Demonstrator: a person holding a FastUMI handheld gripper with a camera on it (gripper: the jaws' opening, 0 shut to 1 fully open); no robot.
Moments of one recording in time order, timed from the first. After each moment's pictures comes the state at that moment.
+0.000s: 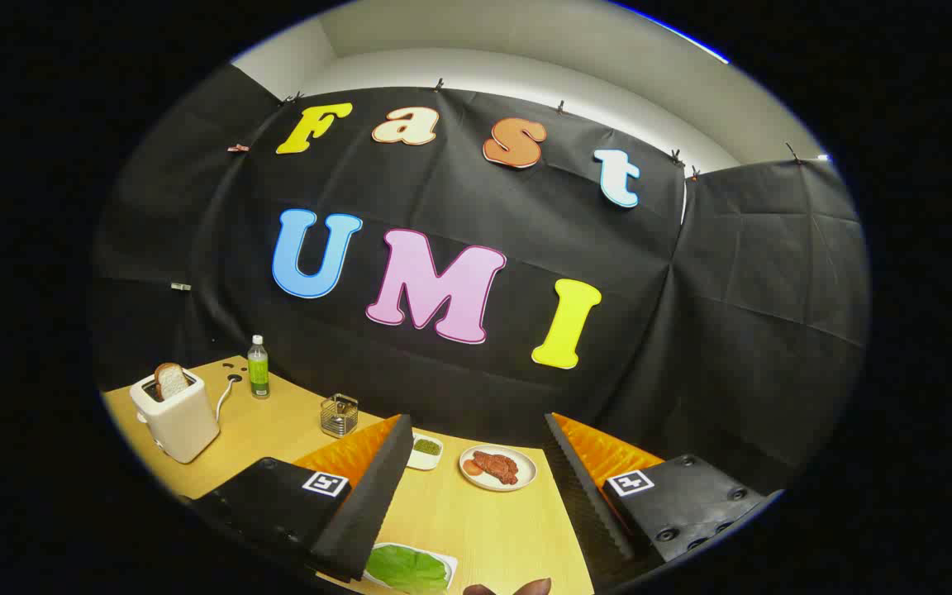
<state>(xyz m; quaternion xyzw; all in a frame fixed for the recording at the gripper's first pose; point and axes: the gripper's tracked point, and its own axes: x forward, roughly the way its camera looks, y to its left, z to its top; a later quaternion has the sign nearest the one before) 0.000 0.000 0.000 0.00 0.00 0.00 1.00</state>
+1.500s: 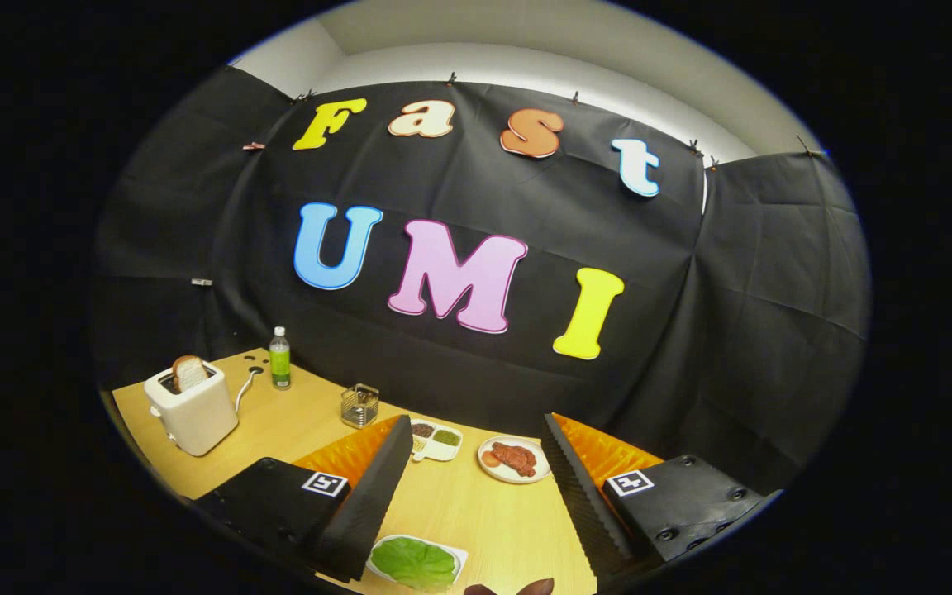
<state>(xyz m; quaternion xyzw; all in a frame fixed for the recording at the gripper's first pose) -0.006 0.022 -0.024 0.00 0.03 0.07 1.00</state>
